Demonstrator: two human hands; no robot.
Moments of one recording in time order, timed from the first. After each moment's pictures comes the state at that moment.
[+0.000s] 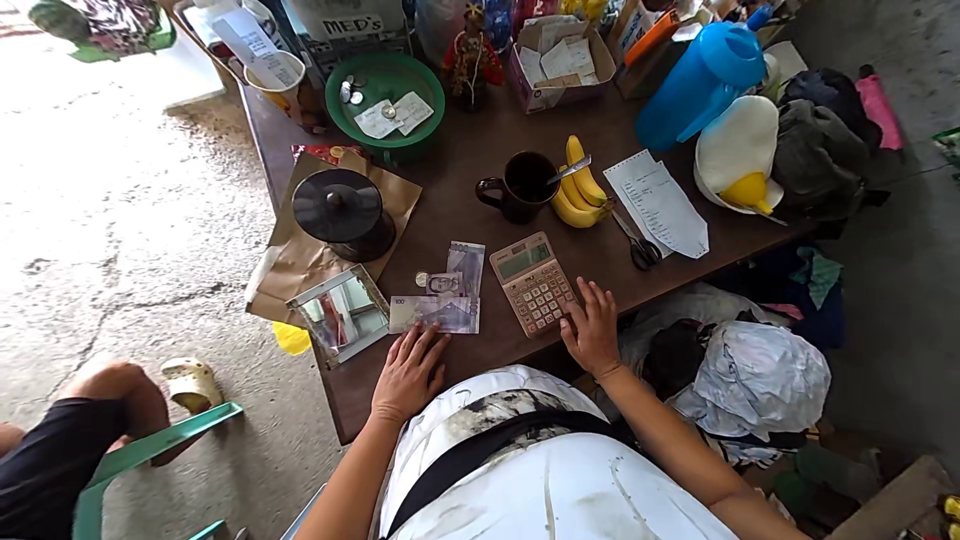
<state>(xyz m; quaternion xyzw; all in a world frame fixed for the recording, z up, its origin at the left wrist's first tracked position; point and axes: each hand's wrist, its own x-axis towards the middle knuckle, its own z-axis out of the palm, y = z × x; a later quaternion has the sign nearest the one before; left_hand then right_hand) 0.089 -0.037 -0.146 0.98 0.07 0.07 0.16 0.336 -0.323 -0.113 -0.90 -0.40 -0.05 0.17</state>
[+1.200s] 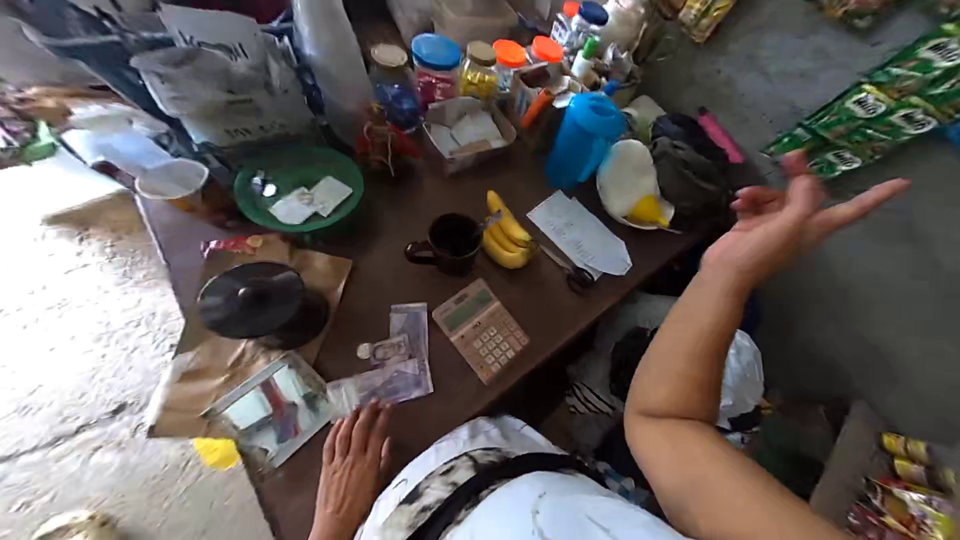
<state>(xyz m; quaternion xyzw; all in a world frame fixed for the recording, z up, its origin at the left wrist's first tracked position) 0.093 -0.046 -0.112 0.98 0.09 0.12 0.15 0.503 -0.348 0.163 -0.65 -0.04 -0.38 0.65</state>
